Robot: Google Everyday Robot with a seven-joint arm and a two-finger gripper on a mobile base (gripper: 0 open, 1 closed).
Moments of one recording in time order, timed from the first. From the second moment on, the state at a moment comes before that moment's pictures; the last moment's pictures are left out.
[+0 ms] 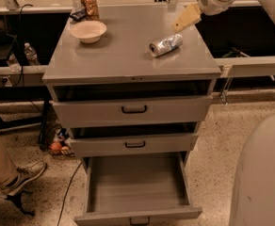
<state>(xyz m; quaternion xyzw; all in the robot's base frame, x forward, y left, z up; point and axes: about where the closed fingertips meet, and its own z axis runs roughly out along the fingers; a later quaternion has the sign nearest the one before) 0.758 -0.198 0.966 -0.24 0.91 -0.03 0.34</state>
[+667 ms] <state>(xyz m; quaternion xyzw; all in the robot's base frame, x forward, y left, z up) 0.786 -0.152 0.934 -0.09 0.94 0.02 0.33</state>
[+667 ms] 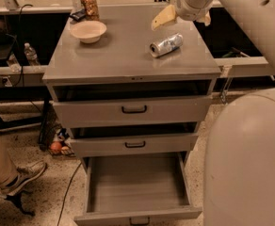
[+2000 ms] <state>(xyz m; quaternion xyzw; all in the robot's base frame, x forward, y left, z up) 0.818 -0.118 0.876 0.10 0.96 -0.02 0.27</state>
